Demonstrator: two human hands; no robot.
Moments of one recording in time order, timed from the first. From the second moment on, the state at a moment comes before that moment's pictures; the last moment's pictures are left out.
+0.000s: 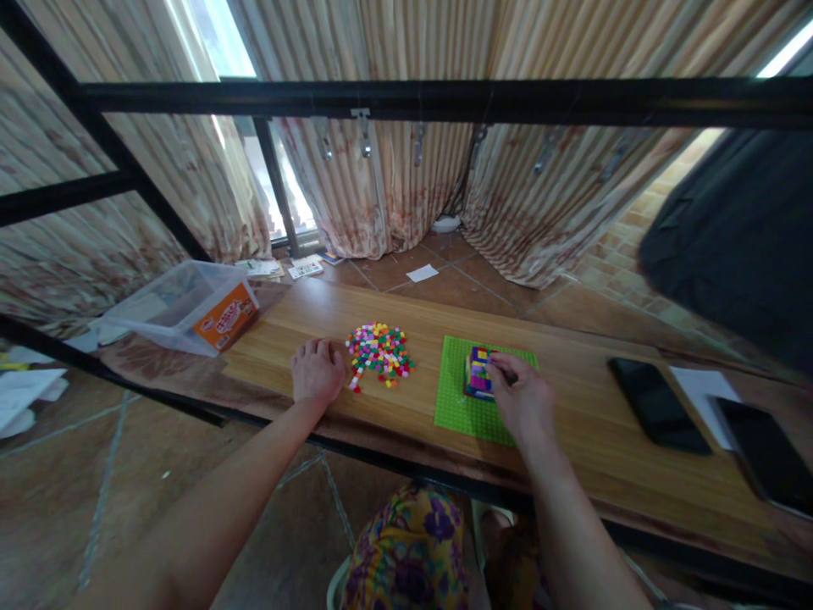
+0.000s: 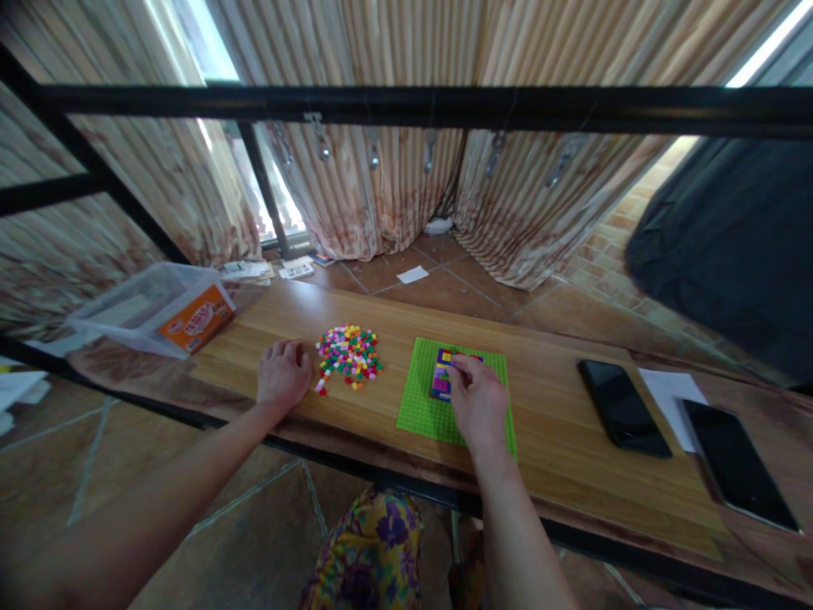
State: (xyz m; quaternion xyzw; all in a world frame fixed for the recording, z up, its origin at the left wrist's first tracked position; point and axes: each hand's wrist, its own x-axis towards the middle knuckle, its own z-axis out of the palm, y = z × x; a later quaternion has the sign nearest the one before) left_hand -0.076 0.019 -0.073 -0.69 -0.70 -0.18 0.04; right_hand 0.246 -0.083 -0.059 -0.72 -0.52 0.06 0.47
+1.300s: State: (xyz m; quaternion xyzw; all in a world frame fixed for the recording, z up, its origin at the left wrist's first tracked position) left_hand -0.076 0.020 -0.077 -0.69 -0.70 -0.19 0.03; right_hand 0.162 -0.077 -0.064 -0.59 -0.66 0.09 0.45
